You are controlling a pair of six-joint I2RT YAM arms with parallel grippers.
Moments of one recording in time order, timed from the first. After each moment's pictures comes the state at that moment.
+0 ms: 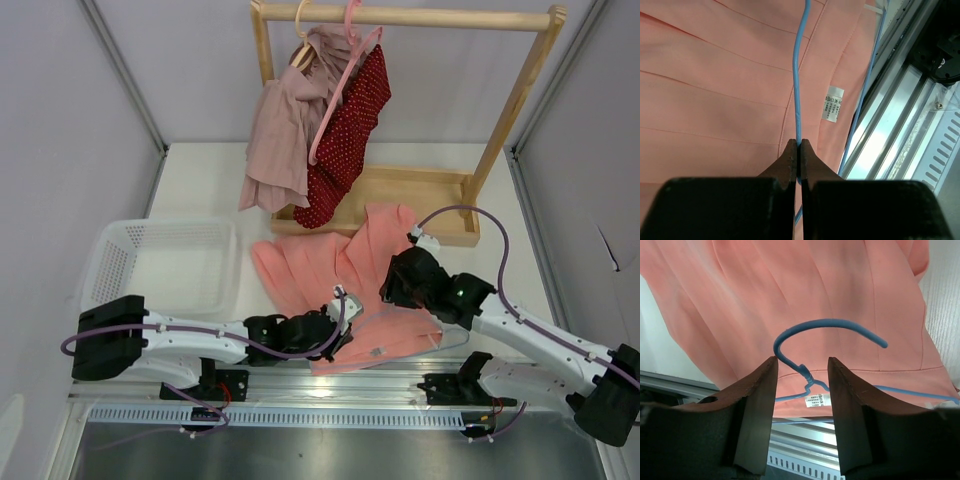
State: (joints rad) left arm -1.37 1.26 0.53 0.17 -0.23 -0.35; right arm 0.86 0.99 0.78 -0.66 0.29 0.88
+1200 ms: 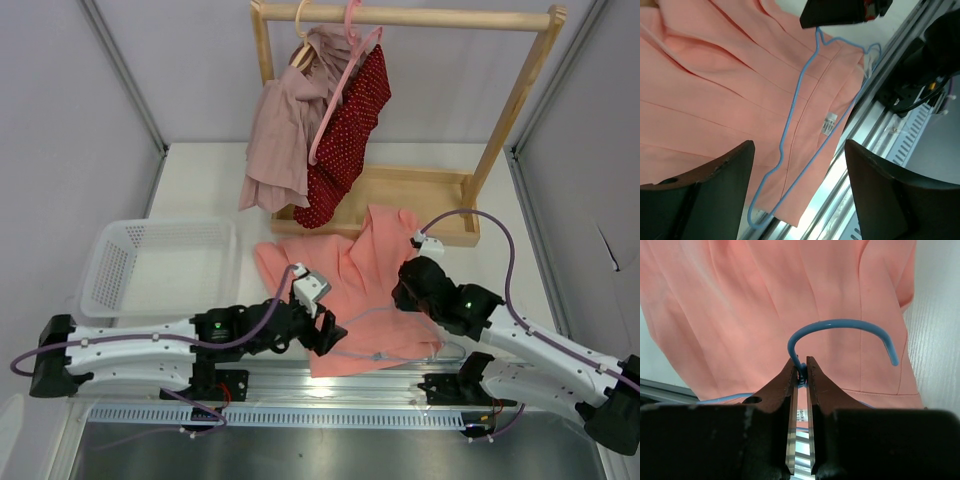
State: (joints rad) left arm -1.36 0.92 0.61 -0.13 -0.31 -0.42; right arm 0.89 0.90 0.71 -0.62 0.37 0.79
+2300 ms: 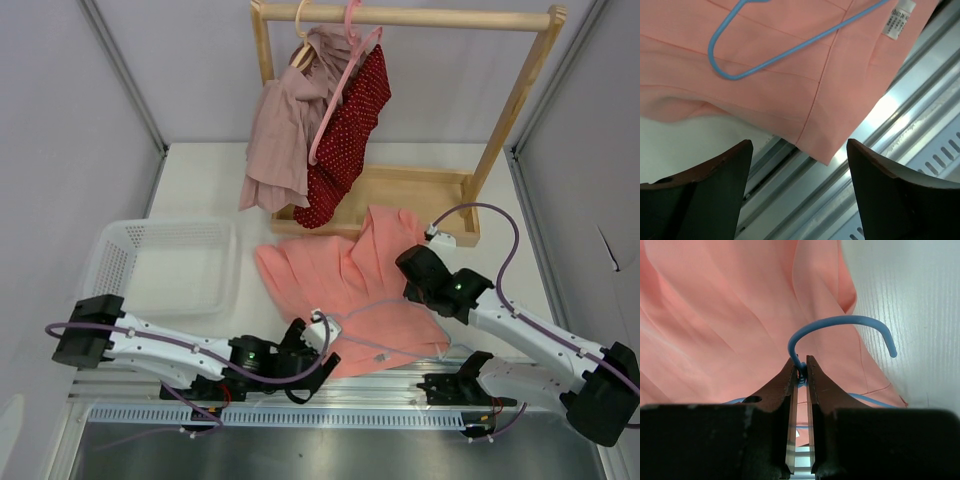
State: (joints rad) left arm -1.66 1.11 0.57 -0.40 -0.59 -0.70; right arm 0.78 1.03 0.77 -0.73 0.48 0.88
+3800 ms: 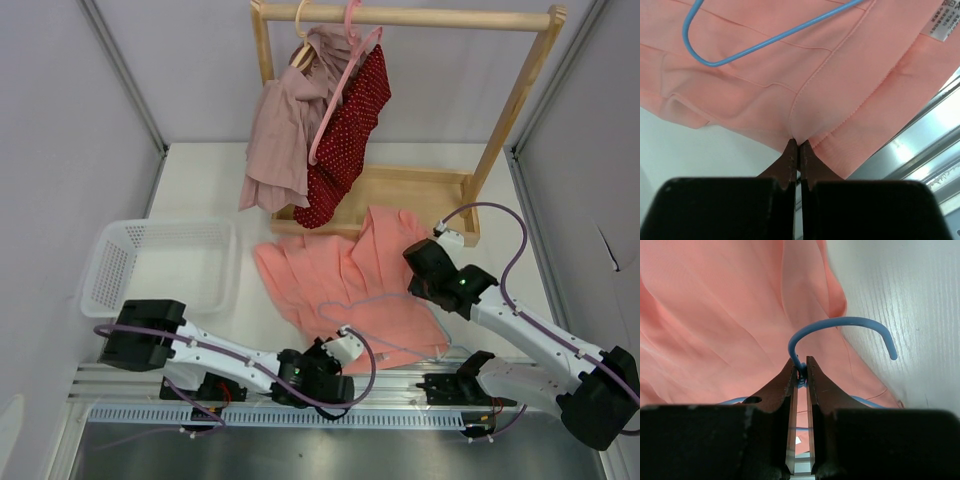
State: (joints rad) left arm -1.72 1.49 0.77 -0.54 -0.80 -0.71; right arm 0.69 1.03 0.77 -0.73 0.45 0.88
